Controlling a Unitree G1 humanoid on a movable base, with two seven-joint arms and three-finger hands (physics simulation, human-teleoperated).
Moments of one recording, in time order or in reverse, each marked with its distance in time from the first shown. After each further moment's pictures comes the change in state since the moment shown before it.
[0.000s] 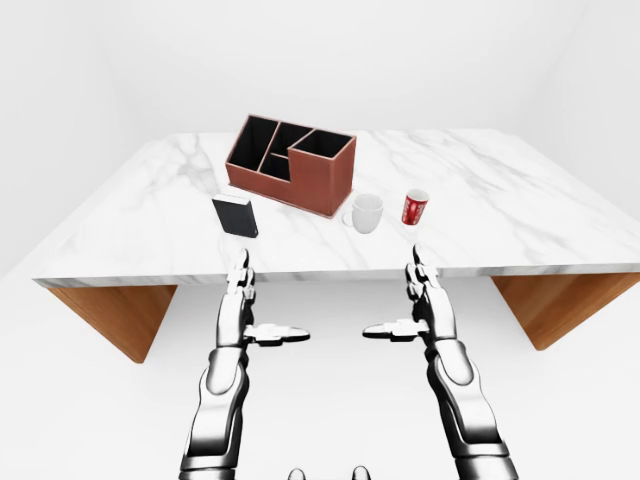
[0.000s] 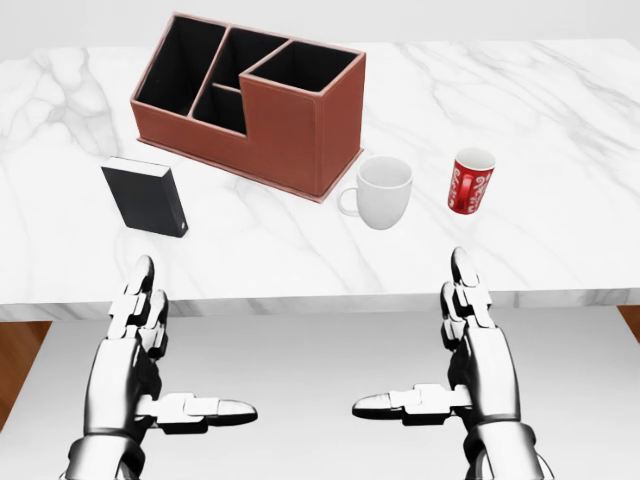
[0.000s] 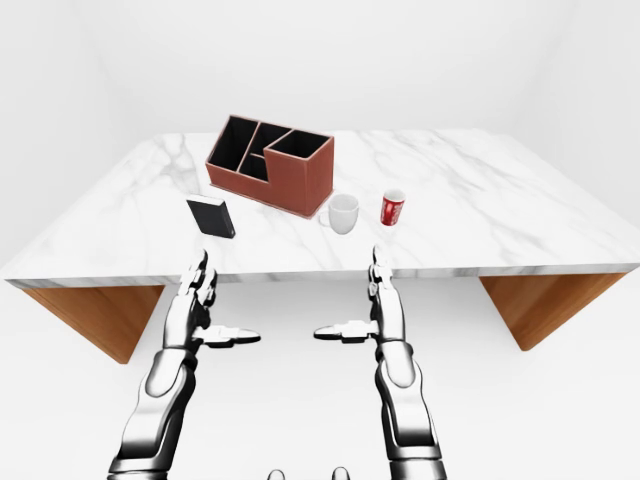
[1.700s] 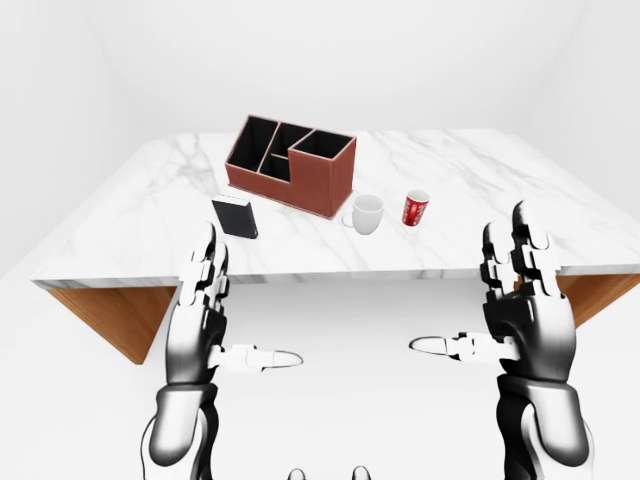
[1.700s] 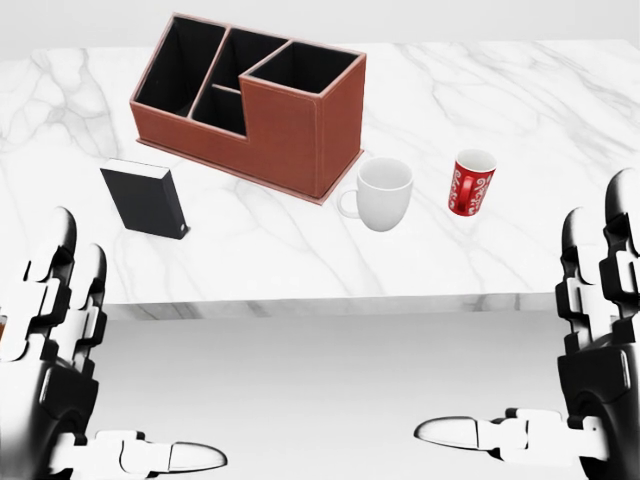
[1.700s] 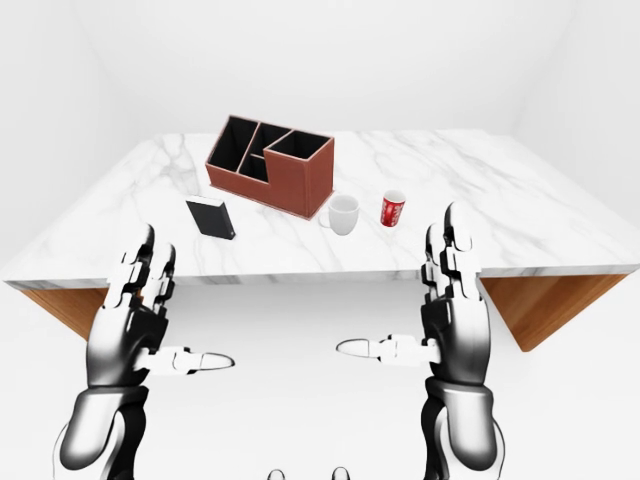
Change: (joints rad) left arm 0.255 -0.006 -0.011 -0.651 0.031 0.079 -0.084; right arm 0.256 0.035 -0.082 -0.763 0.011 0.081 0.048
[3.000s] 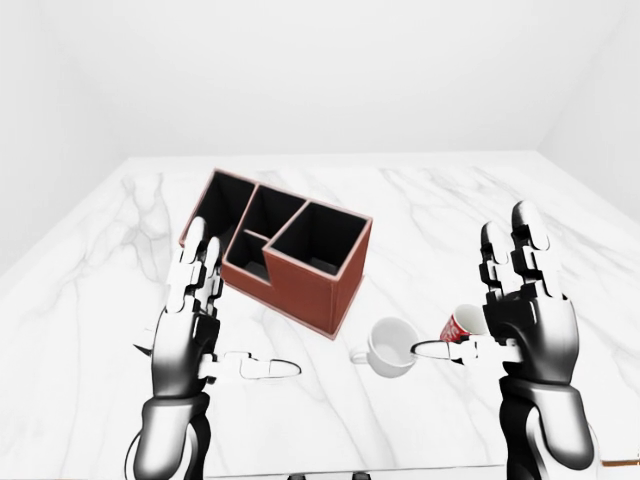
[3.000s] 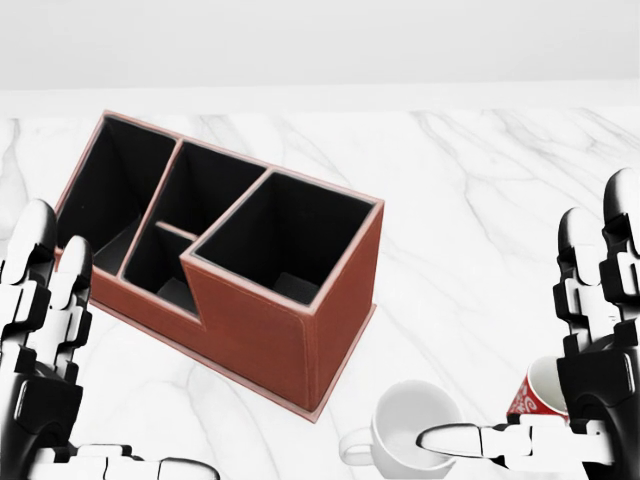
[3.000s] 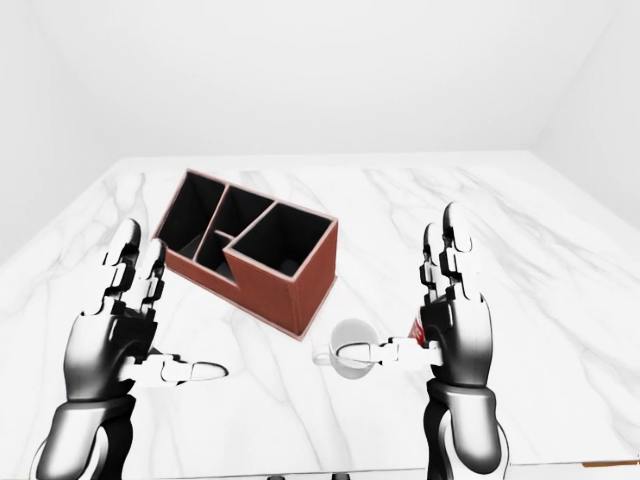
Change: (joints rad) left arm 0.049 -0.005 0.006 -0.098 0.001 0.000 -0.029; right arm 0.013 0.004 -0.016 -0.011 0.038 0.000 0.037
